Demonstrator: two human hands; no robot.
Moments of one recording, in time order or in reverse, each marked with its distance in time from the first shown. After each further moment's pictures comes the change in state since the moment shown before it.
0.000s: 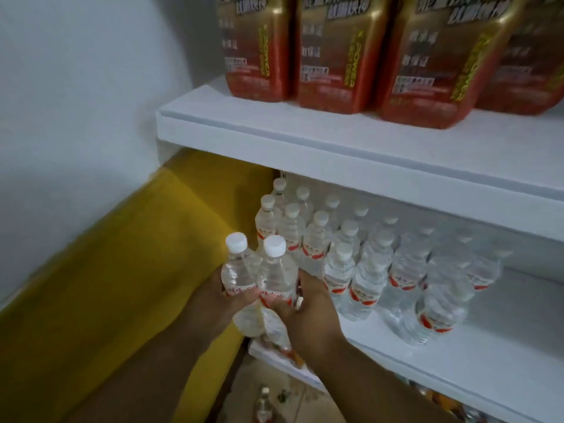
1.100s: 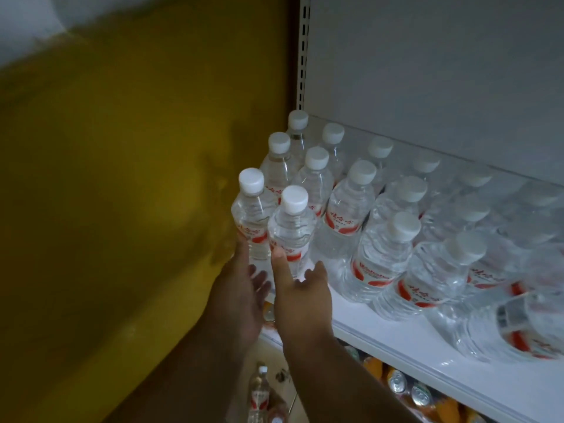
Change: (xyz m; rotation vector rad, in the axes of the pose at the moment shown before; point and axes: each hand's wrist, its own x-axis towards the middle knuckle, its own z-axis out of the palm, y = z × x) left_hand 0.092 -0.113 0.060 -0.821 0.266 -0.476; right_hand 0.071 0.081 0.076 0.207 0.192 0.448
